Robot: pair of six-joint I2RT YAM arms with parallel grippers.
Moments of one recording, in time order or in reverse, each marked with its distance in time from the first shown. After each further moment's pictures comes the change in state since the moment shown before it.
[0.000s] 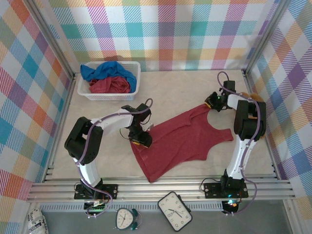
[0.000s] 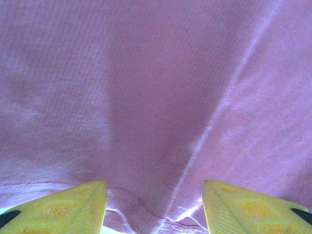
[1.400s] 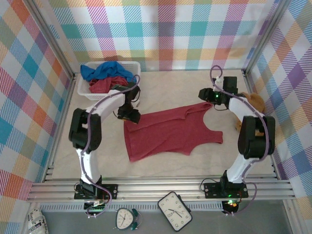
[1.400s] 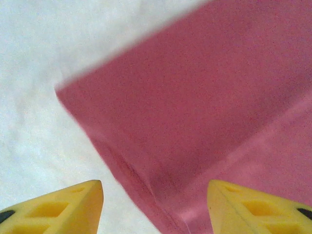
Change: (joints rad) left arm 0.195 0.097 0.319 -0.161 -0.248 0.031; right arm 0.104 -0.402 -0.204 0.044 -0.116 -0.397
